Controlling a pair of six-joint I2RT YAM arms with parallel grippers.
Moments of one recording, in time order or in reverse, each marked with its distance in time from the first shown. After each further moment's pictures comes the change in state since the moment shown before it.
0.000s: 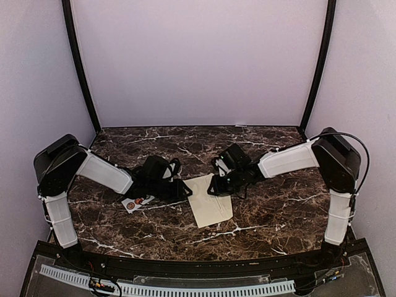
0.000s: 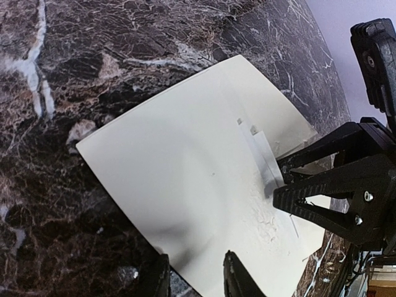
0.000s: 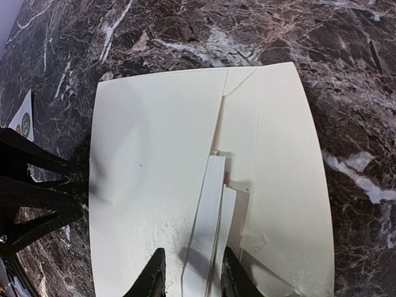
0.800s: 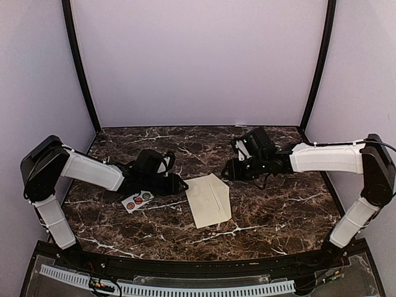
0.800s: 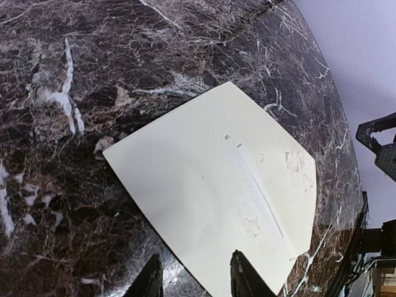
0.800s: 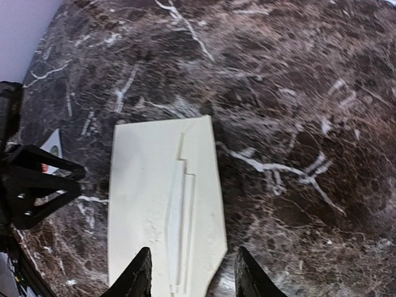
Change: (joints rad) left arm 0.012 -0.132 -0.012 -0.098 -0.048 0.035; right arm -0.039 -0.344 -0.095 -0.095 0.132 0.000
